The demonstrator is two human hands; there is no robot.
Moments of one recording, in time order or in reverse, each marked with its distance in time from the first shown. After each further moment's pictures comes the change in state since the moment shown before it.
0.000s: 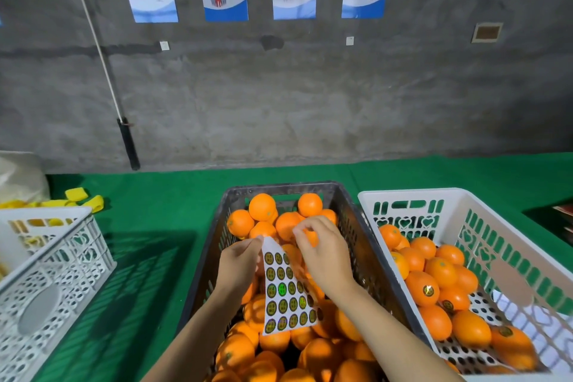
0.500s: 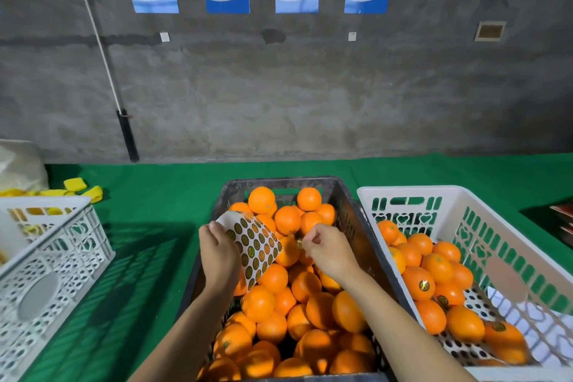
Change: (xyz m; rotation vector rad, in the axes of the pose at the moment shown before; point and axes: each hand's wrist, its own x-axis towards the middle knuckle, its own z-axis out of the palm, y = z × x) left_hand -0.007 0.010 -0.006 -0.013 0.466 0.082; right_hand 0.005 0.021 -0.010 -0.008 -0.351 0.389
